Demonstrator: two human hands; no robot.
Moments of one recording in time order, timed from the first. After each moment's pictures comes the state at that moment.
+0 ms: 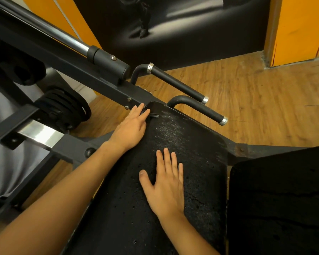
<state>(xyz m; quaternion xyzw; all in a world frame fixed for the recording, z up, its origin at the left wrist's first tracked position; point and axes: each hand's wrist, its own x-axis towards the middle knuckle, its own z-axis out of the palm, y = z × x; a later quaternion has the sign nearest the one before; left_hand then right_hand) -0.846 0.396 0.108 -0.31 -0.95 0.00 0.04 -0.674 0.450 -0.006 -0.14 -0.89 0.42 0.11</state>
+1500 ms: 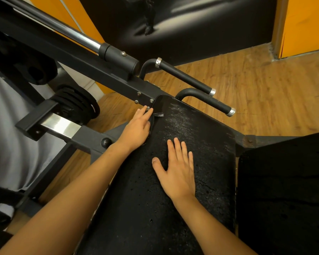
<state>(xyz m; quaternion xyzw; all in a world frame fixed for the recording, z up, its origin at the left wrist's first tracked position) -0.813 0.371 0.108 -0.27 -0.96 -0.09 0.01 -0.675 0.450 -0.008 -0.14 -0.88 0.43 0.13</state>
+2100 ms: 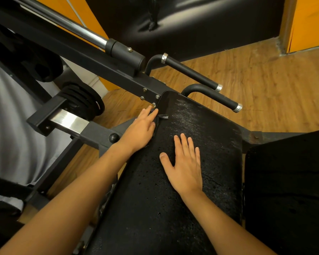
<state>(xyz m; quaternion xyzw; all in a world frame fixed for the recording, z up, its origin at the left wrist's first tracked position) -0.797 0.356 0.114 -0.28 -0.96 -0.06 -0.02 -0.676 0.449 -0.009 -0.14 -0.88 0.43 0.13</state>
